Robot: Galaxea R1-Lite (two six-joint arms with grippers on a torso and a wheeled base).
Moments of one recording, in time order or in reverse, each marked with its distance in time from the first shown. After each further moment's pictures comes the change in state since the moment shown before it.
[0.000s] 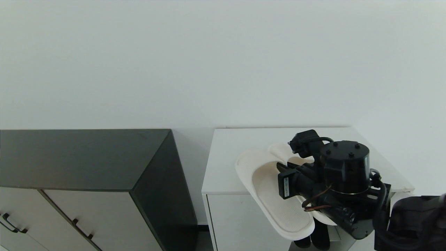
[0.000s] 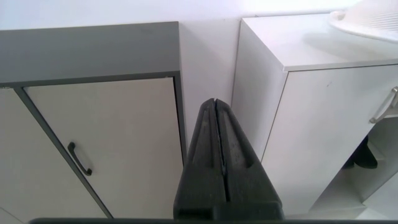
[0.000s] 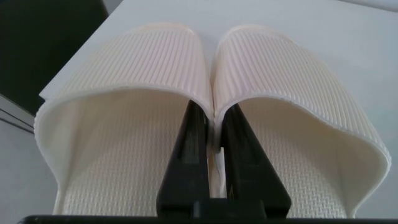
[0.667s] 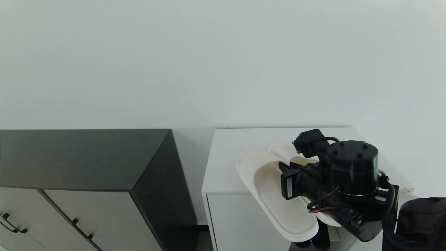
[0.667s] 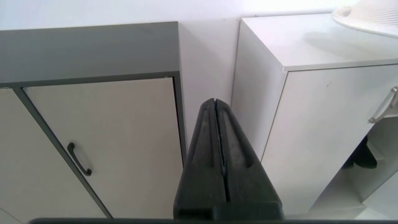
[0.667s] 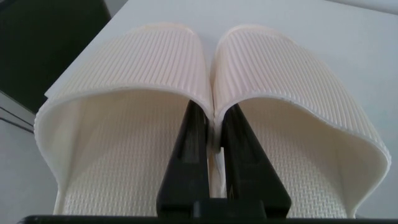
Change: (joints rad) left arm 0.000 0.000 0.000 0.000 0.000 0.000; right arm 0.002 -0.024 0.017 -0.003 0.001 0.001
